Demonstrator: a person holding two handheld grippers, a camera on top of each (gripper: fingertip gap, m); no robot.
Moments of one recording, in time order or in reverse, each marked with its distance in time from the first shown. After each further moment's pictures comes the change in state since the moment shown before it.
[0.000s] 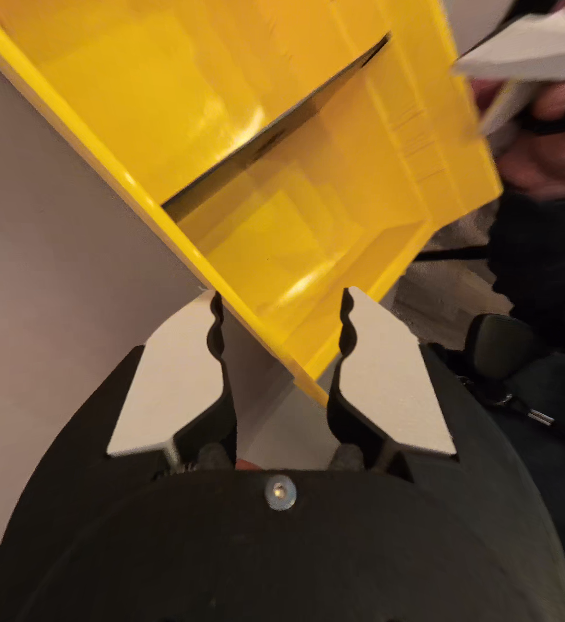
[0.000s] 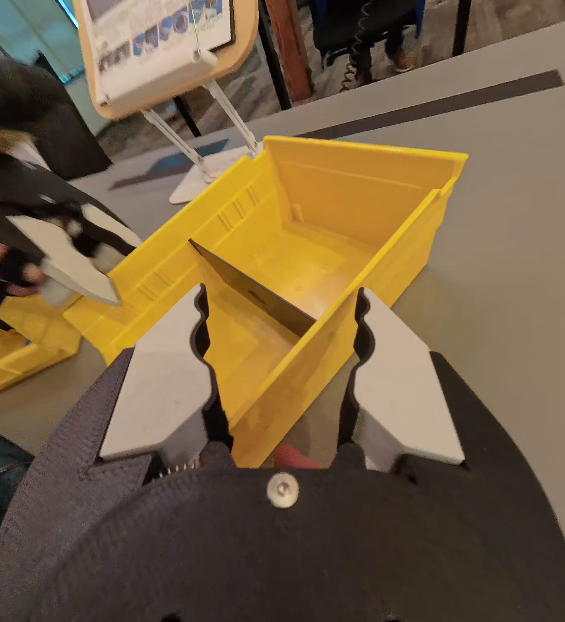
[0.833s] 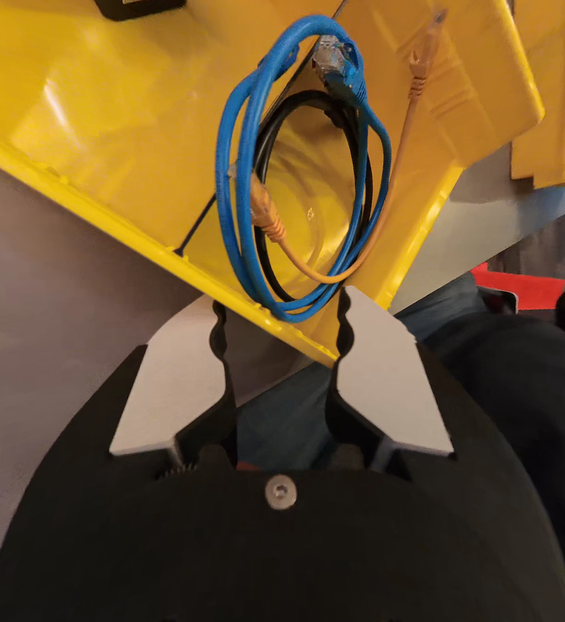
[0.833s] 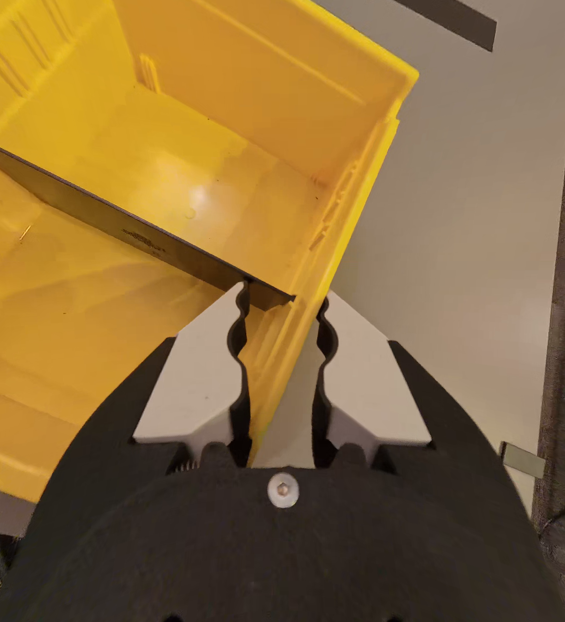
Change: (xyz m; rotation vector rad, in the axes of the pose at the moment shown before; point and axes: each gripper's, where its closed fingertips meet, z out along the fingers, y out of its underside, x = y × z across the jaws) left arm -0.042 0.322 -0.188 0.319 -0.370 -0.691; right arm 0.077 0.016 0.017 -0.457 0.319 -0.421
